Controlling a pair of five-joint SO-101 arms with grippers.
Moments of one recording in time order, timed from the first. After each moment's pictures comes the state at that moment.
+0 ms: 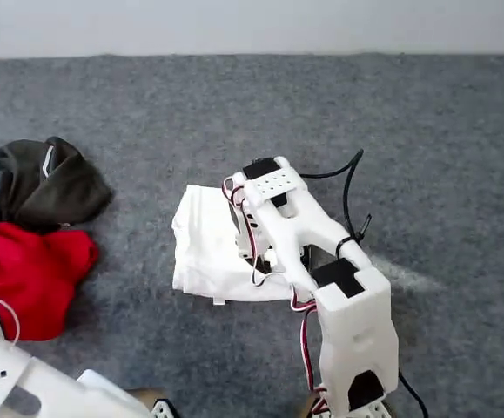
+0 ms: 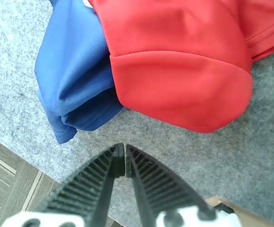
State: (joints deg) left arm -65.5 -54.0 36.3 95.5 -31.0; right arm -27.6 33.0 -6.2 87.1 -24.8
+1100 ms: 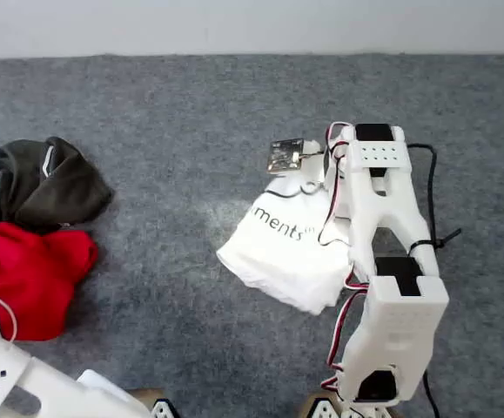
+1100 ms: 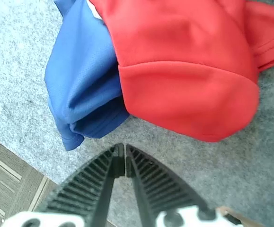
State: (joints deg) left arm -65.5 -54.0 36.4 92.7 -31.0; right arm -3.8 25.1 -11.6 77.0 82.1
